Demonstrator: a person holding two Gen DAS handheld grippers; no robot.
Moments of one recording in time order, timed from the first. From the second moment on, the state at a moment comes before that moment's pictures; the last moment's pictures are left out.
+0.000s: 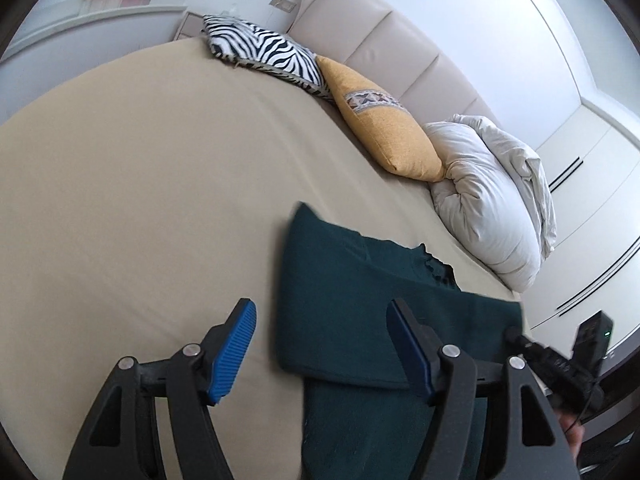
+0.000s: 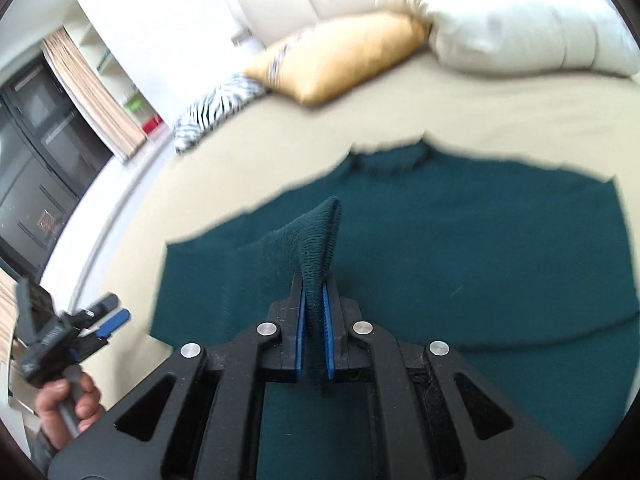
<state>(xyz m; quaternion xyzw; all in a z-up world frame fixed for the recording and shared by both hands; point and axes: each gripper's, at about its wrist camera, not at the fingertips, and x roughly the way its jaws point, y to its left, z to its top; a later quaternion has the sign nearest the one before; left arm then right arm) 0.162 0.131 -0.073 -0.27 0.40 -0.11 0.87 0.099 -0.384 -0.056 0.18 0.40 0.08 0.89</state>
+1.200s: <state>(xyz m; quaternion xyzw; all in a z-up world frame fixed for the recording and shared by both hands) 0.251 0.059 -0.106 -0.06 0.43 -0.04 0.90 0.127 -0.504 -0.156 0.29 0.46 0.01 0.84</state>
